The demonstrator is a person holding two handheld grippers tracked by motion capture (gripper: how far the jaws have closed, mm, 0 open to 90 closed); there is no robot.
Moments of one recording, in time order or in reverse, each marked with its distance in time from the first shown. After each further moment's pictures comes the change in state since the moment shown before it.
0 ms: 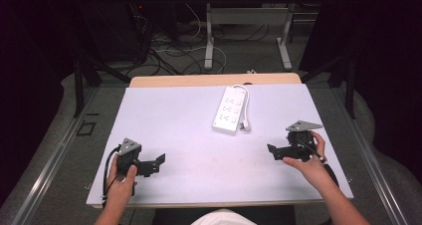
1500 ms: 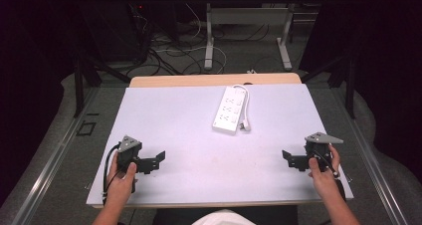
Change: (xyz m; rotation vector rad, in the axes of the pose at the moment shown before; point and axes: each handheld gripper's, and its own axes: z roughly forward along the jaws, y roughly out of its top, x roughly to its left) left arm 0.005 0.004 0.005 -0.010 -0.008 -0.008; right arm -0.028 -0.051 -0.012 -0.064 -0.076 0.130
